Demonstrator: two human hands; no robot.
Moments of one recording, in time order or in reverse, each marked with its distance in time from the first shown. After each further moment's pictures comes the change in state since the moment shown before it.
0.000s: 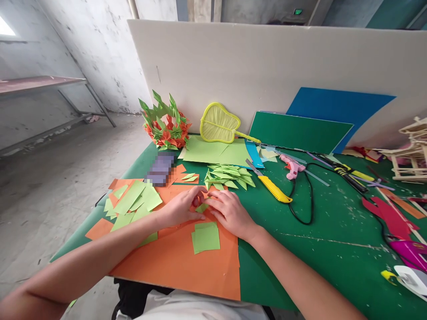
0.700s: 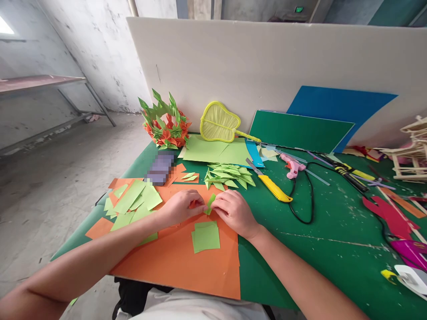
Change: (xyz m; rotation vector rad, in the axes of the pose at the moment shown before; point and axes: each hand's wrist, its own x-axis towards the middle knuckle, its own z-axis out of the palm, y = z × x) left_hand 0.002 0.010 -0.002 0.168 0.025 -0.095; right_hand 0.000 0.002 -0.003 0.046 0.158 -0.020
